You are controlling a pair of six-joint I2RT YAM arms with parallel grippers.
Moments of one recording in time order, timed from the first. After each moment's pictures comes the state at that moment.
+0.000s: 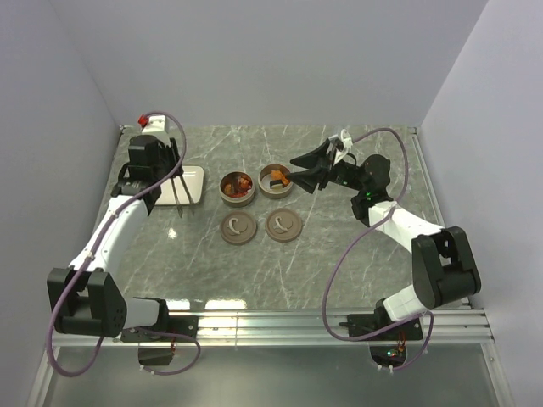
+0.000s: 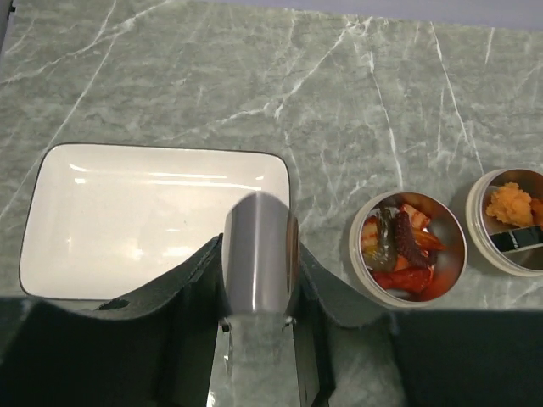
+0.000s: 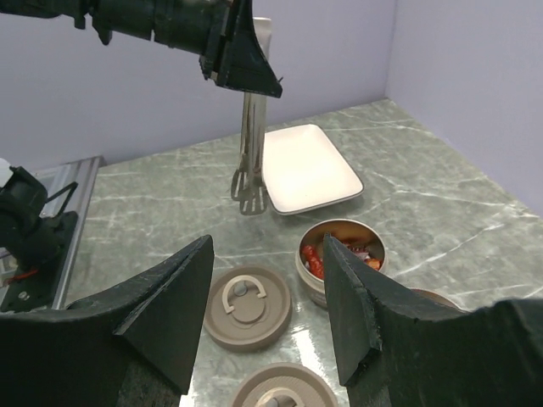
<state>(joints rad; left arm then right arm) -0.08 1.31 1.05 -0.15 -0.05 -0.14 0.28 1.48 0.83 0.97 -0.98 0.35</state>
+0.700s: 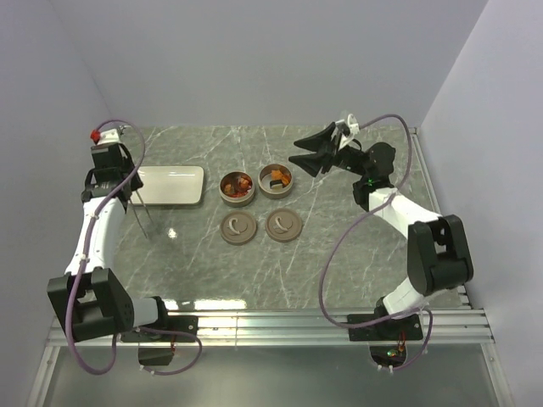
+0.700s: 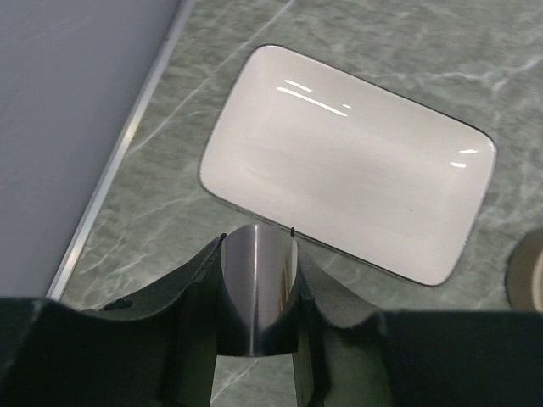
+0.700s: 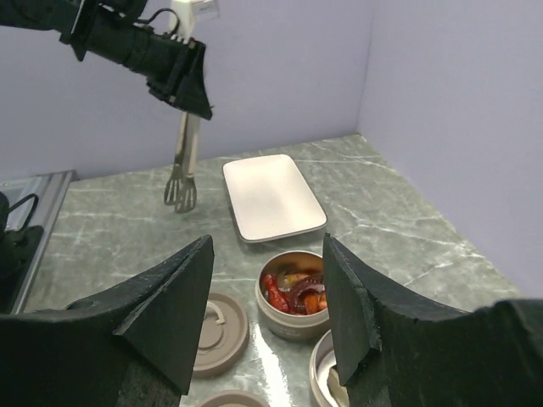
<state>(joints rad) 0.19 1.27 1.06 -0.39 -0.16 -0.14 0.24 1.55 0.95 1.03 -1.01 0.37</state>
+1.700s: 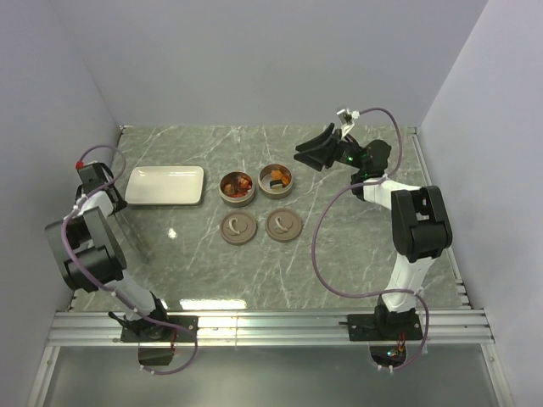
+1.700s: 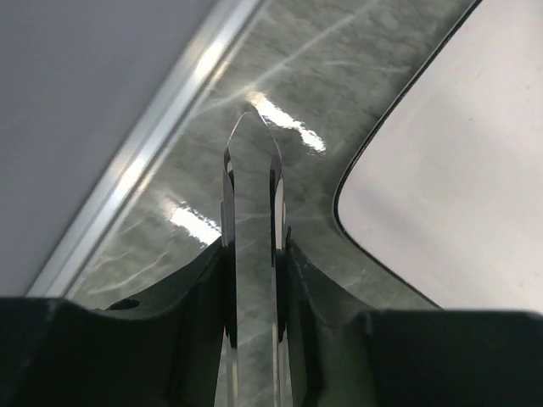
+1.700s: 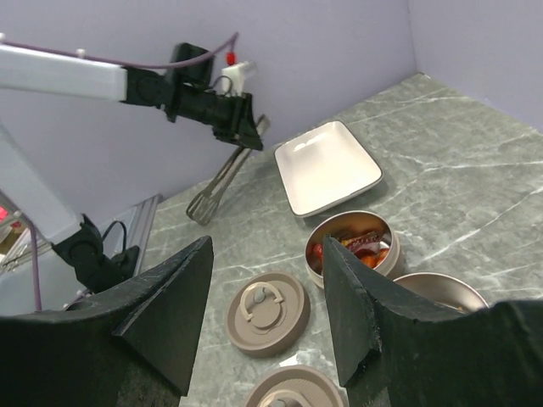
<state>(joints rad) 0.46 1.63 0.98 -0.18 -0.14 -0.15 0.15 1.88 1.09 1.28 -1.13 0.86</state>
